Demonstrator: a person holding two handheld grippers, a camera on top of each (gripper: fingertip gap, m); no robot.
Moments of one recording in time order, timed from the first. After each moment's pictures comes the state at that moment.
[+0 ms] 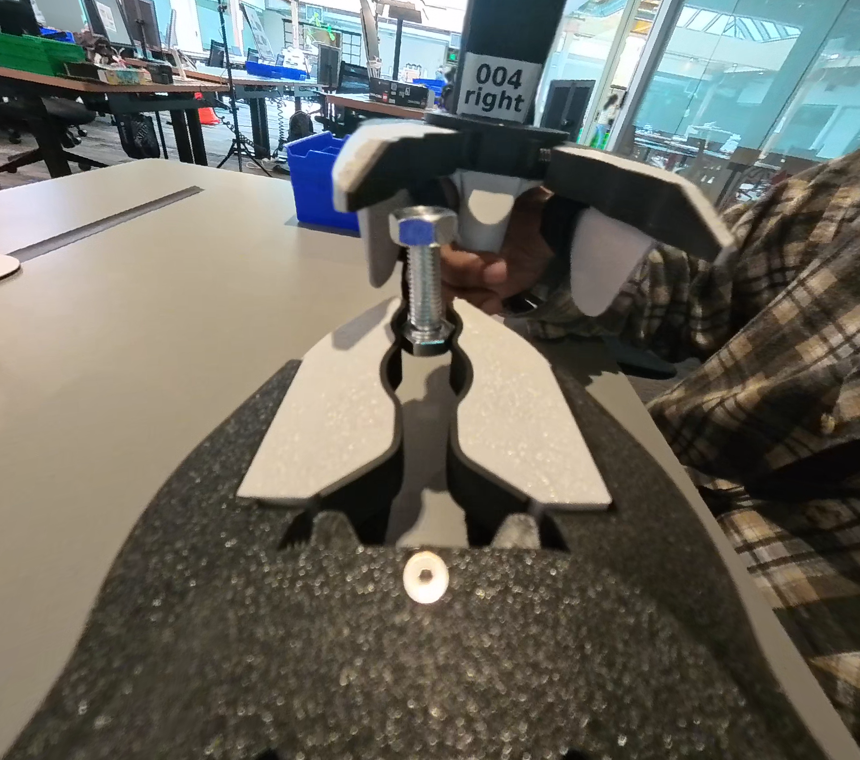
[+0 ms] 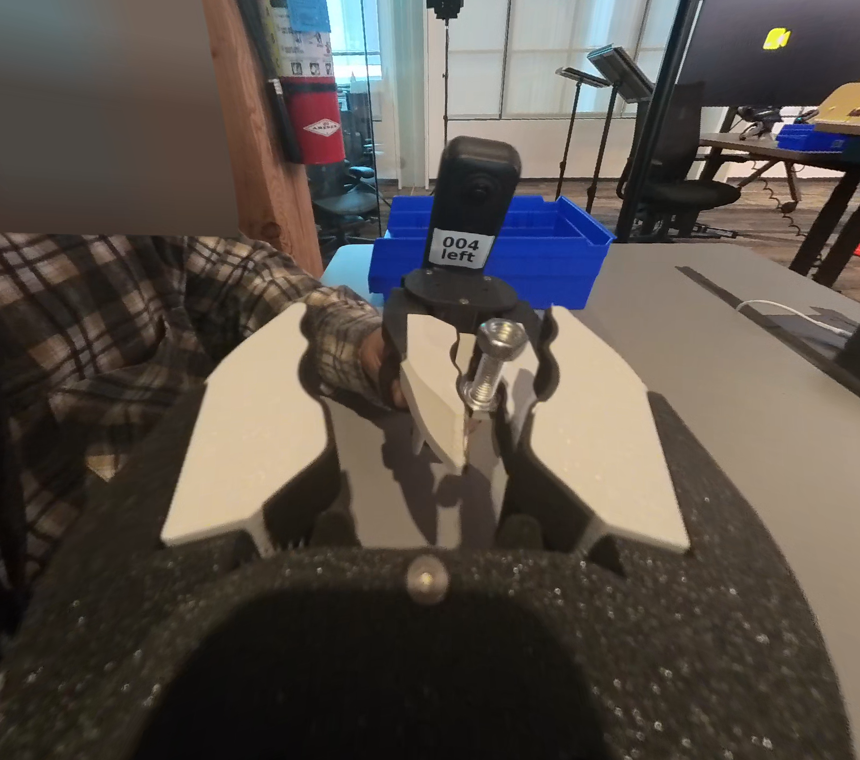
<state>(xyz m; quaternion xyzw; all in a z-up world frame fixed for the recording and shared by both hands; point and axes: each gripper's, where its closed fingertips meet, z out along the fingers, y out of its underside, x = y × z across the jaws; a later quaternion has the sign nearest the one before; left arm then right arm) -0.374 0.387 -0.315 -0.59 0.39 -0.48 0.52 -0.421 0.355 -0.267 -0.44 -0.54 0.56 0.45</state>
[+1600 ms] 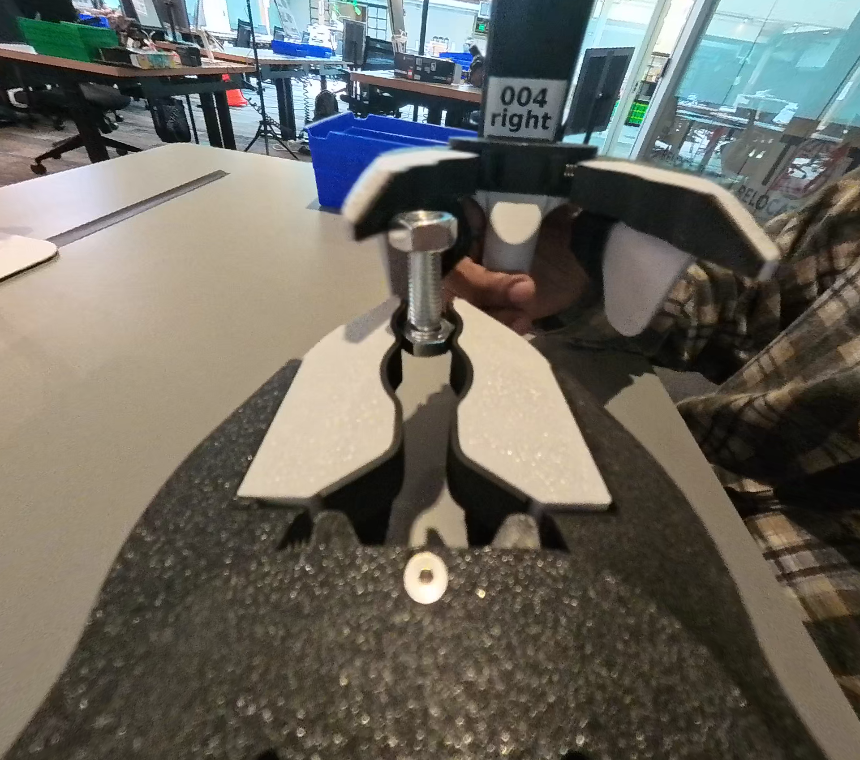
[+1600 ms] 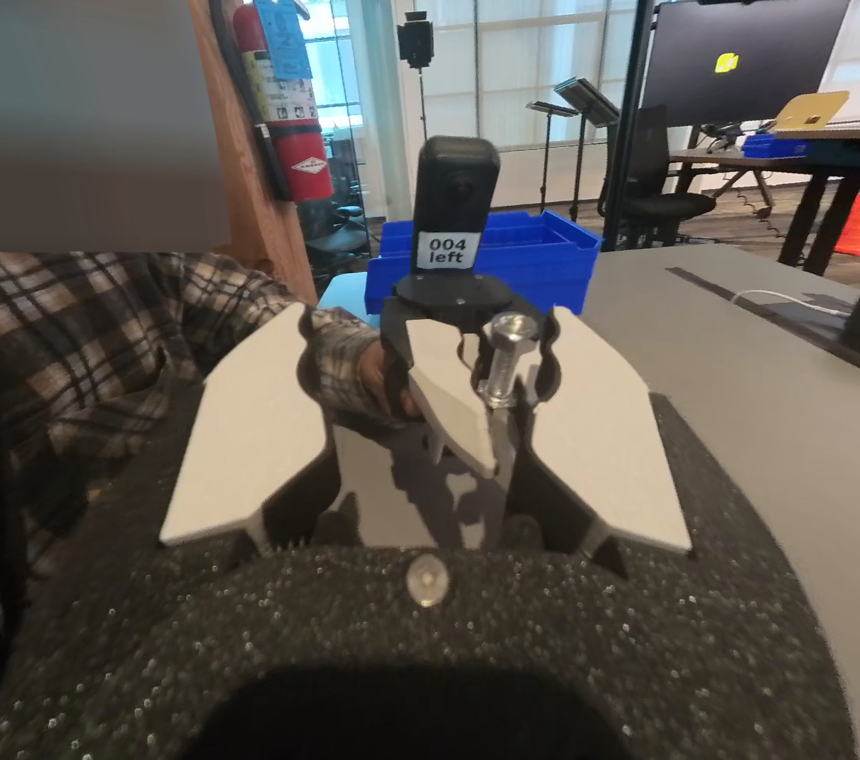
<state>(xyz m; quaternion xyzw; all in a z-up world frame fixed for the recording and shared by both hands) -0.372 0.390 -0.321 -0.61 0.39 -0.44 0.52 -0.420 0.353 -0.273 -0.45 -0.49 0.58 0.46</state>
